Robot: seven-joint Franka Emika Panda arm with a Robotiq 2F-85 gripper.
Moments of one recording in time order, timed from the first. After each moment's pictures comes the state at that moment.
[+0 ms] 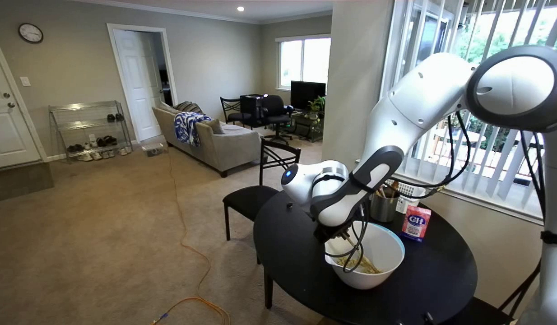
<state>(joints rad) 0.31 0.32 0.21 -2.19 -0.75 2.04 1.10</state>
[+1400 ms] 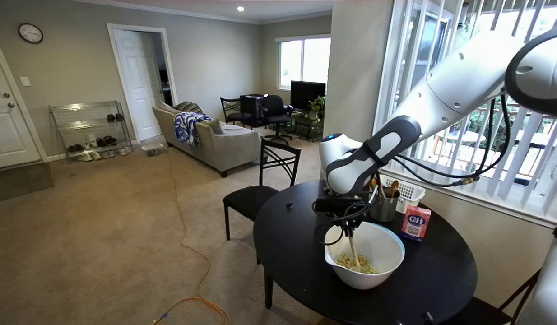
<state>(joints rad) 0.23 0.16 0.10 -2.30 -0.26 2.25 1.26</state>
